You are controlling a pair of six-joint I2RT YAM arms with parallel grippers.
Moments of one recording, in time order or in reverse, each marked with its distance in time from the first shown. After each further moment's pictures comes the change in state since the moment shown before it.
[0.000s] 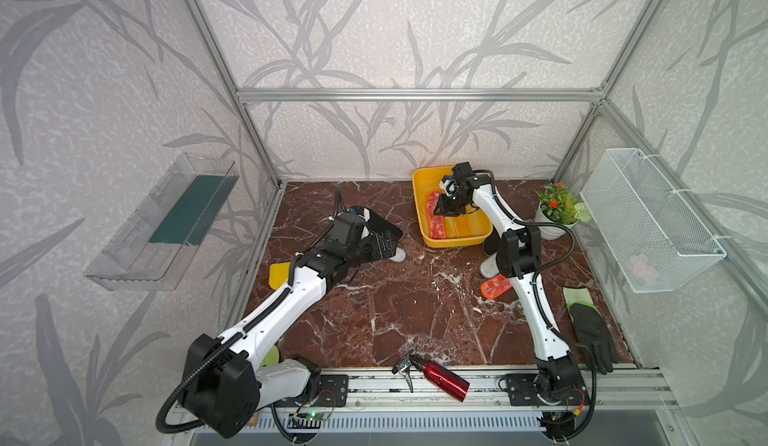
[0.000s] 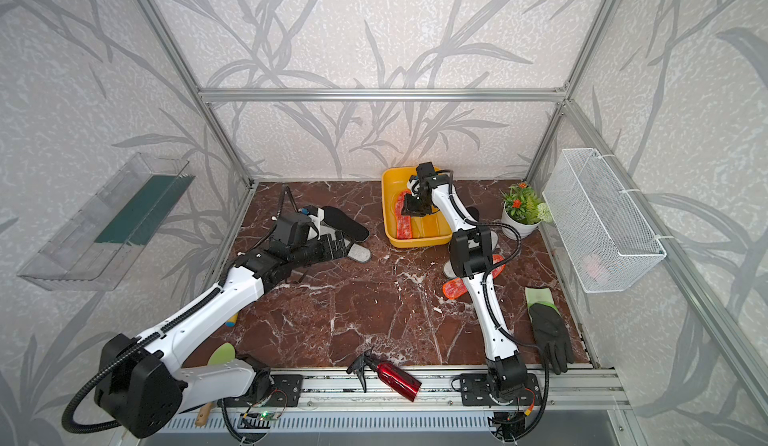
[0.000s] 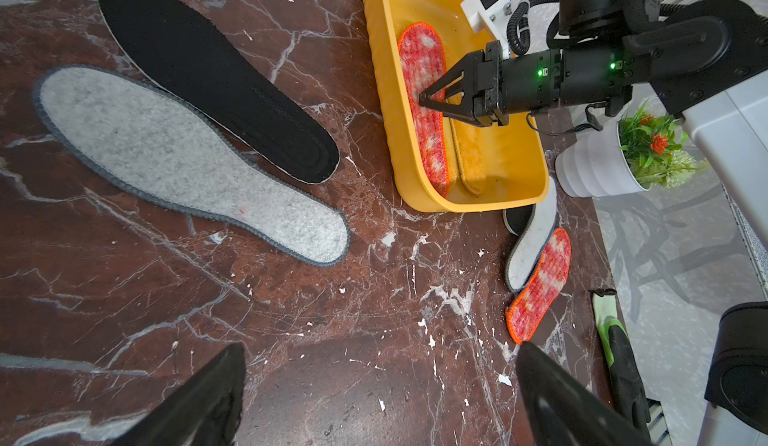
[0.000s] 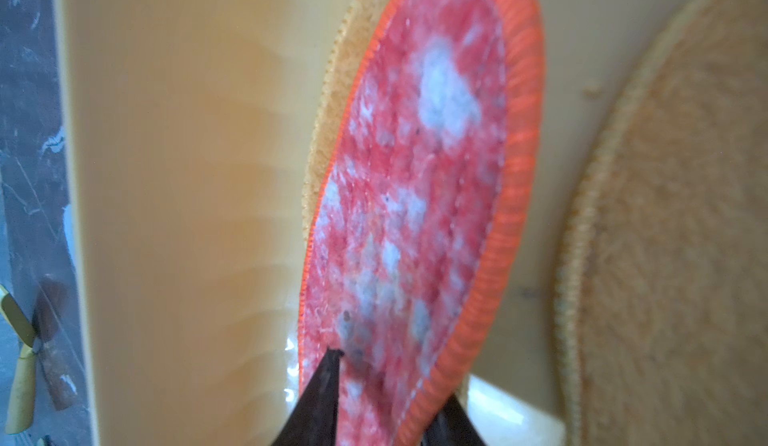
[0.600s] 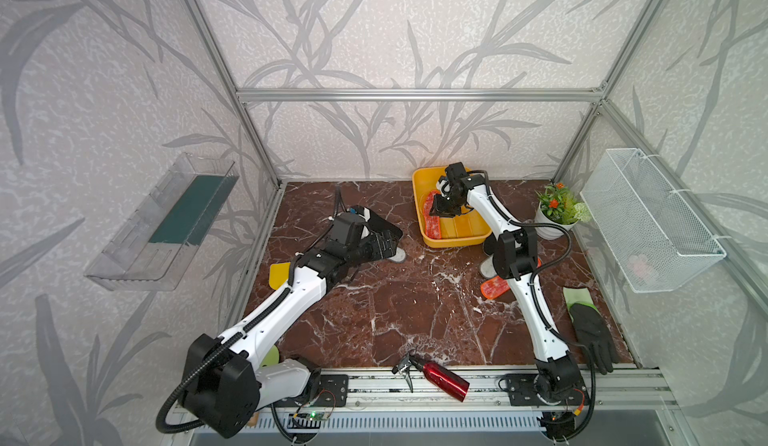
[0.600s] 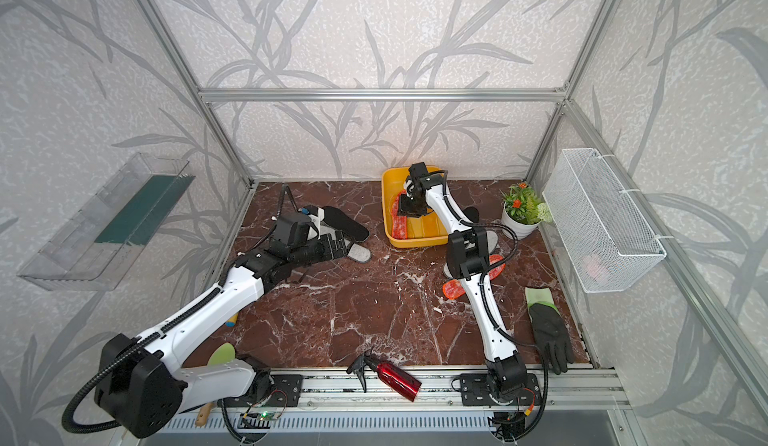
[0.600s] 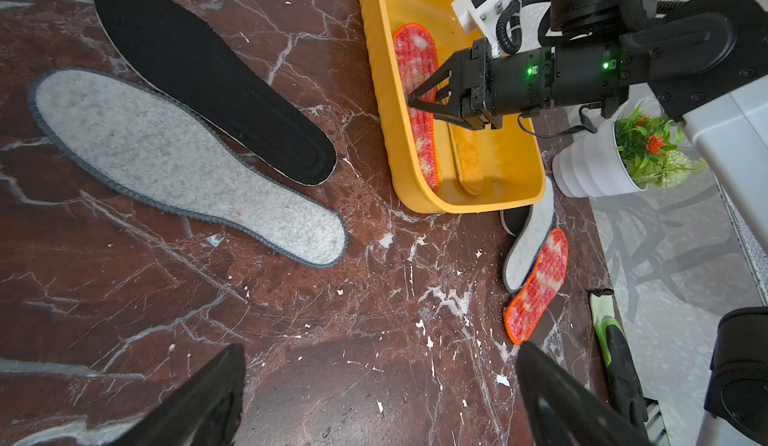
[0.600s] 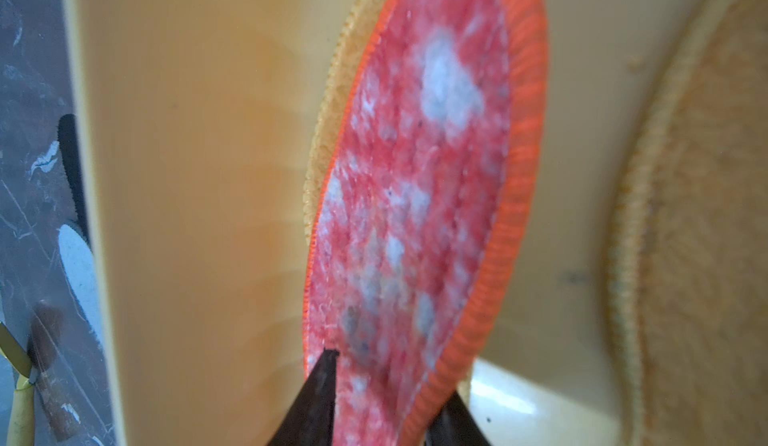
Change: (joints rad) left arm 0.000 0.000 0.000 0.006 0.003 0.000; right arm 0.039 -0.021 0.000 -0.007 0.083 0.067
